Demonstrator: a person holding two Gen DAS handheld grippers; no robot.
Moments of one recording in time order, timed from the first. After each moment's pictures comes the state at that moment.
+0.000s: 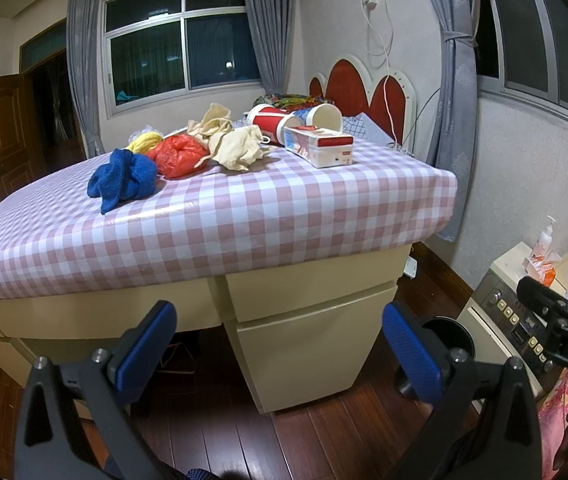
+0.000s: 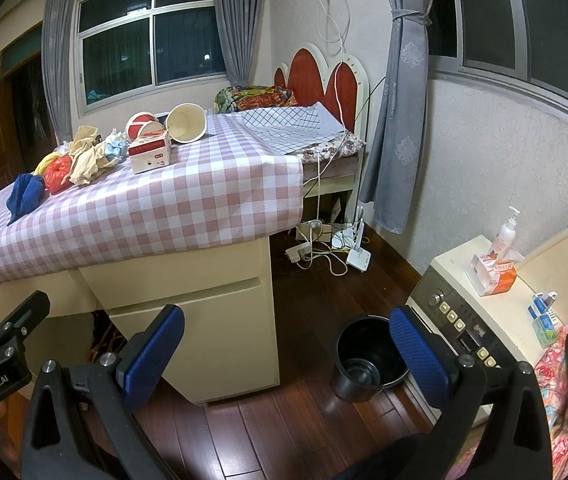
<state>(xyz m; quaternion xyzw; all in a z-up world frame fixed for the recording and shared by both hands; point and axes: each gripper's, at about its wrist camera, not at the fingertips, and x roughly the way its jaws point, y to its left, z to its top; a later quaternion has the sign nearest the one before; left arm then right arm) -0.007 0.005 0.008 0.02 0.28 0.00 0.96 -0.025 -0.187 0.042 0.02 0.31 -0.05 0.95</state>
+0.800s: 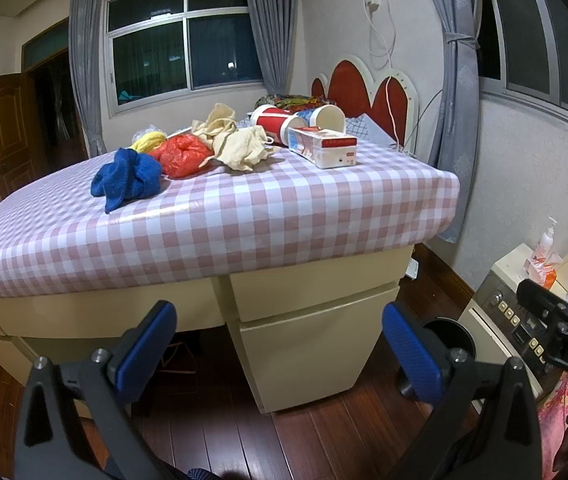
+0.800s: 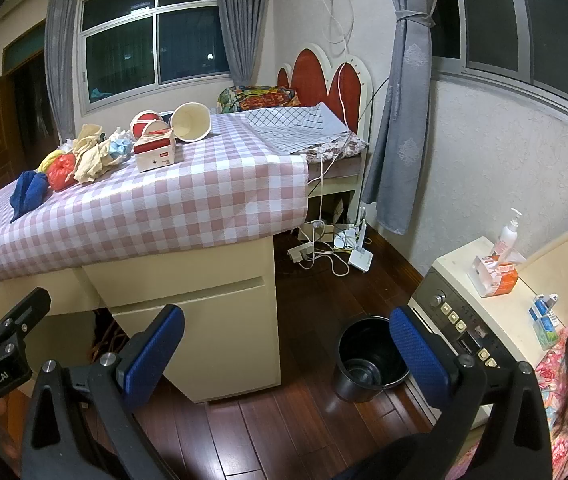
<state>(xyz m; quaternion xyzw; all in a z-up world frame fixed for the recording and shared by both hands) -0.011 0.010 0.008 0.02 0.28 0.01 0.96 -0.026 -0.183 0.043 0.01 0.31 -0.05 0.95</state>
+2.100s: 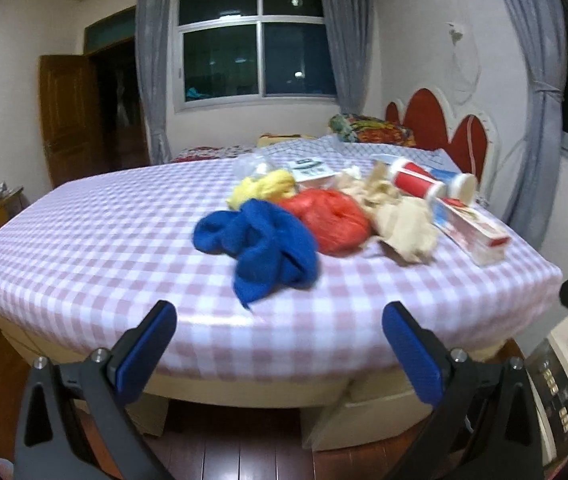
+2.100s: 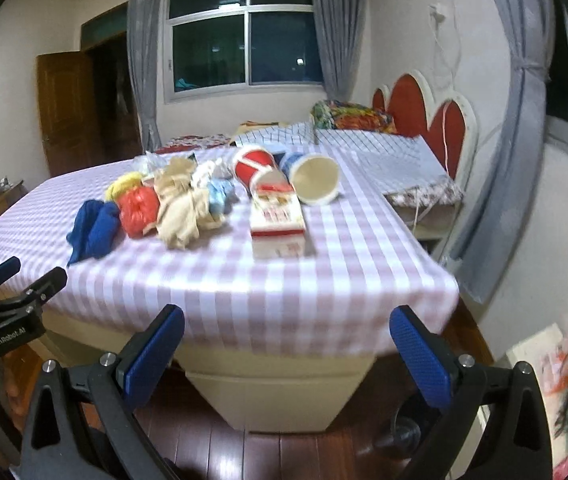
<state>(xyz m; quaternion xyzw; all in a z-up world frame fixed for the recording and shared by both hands) 0.069 0.139 0.048 -0.03 0.26 0.12 0.96 0.092 -0.086 0.109 -0.05 0.28 0.12 0.95</state>
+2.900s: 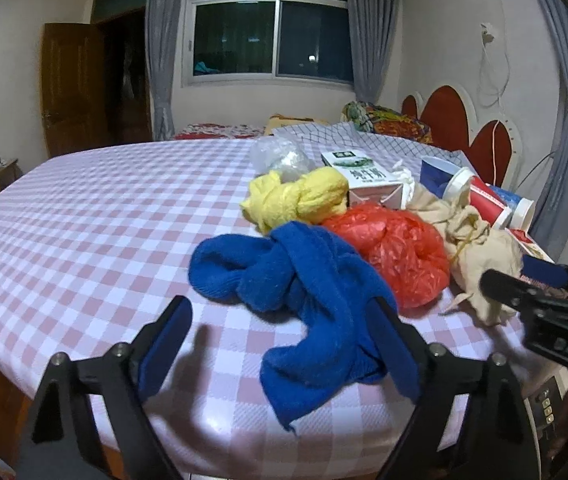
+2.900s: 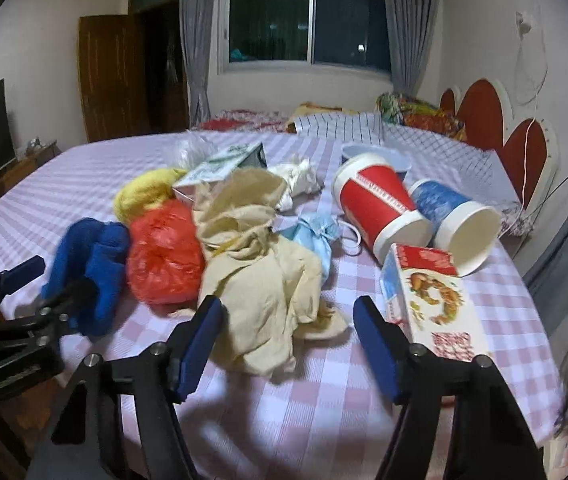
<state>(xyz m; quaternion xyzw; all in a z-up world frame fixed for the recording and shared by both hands) 0.151 0.190 0.033 -0.07 0.29 0.11 0.95 0.227 0.033 0.082 -0.09 0.33 0.21 0.92</state>
